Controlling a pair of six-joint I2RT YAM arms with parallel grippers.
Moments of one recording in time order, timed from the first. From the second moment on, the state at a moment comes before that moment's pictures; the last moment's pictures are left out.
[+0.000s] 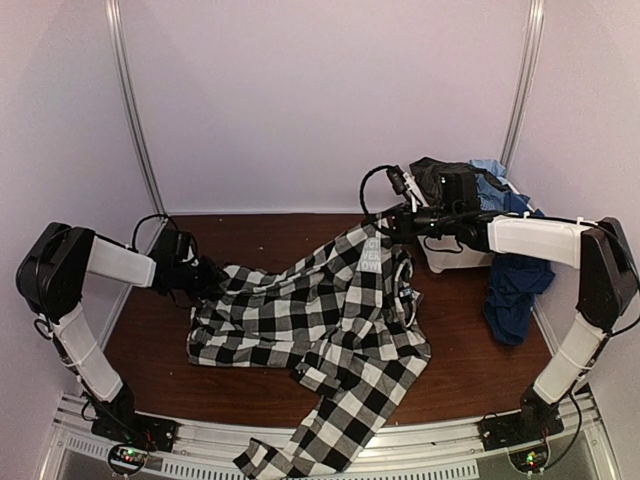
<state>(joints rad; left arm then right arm) -0.23 1.73 0.80 0.17 0.24 -0.87 0.42 1.67 1.18 0.14 -0.75 0.08</state>
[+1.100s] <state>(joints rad) -0.10 1.35 1.71 -0.12 0.24 -0.71 0.36 1.51 1.74 -0.10 -0.52 0.13</state>
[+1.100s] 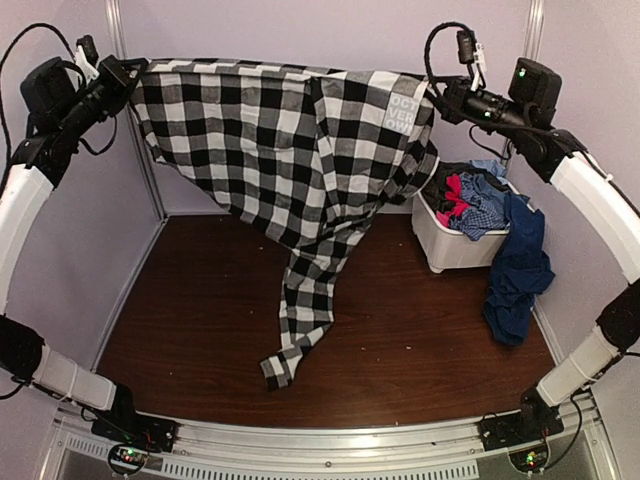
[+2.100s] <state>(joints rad) -0.10 0.94 1.87 -0.32 0.32 -0.68 0.83 1.23 2.03 -0.32 -0.45 0.08</state>
